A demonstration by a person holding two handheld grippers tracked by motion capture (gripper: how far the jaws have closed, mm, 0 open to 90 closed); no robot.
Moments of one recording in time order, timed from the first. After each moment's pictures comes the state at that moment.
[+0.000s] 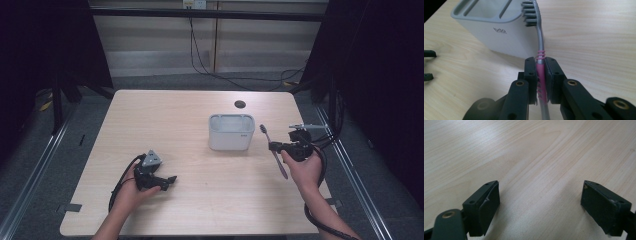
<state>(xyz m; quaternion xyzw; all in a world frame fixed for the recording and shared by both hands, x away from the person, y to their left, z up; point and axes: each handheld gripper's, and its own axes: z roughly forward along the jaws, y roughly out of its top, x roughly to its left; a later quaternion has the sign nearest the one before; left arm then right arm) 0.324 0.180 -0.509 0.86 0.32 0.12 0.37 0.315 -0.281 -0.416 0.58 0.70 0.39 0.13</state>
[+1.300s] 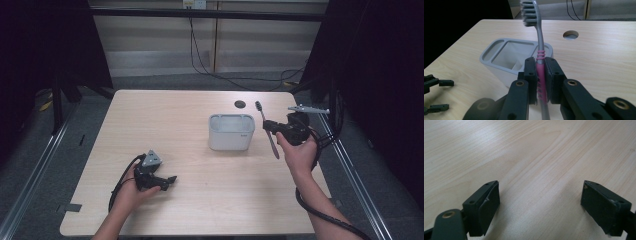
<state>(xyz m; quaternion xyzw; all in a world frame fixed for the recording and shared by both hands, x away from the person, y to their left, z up) 0.324 0.180 -0.509 0.86 0.32 0.12 0.37 0.337 -0.262 -0.374 0.54 0.68 0.46 0.17</state>
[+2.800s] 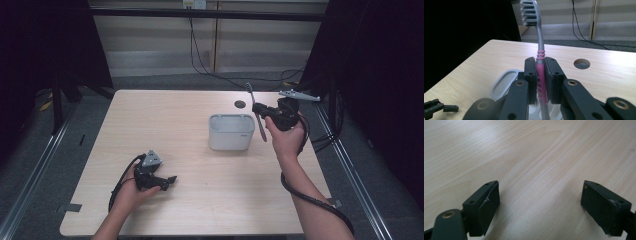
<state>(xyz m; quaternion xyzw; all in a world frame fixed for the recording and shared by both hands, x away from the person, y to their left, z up) 0.324 0.180 -0.509 0.86 0.32 0.12 0.37 0.368 -0.236 -0.356 0.51 0.66 0.52 0.20</state>
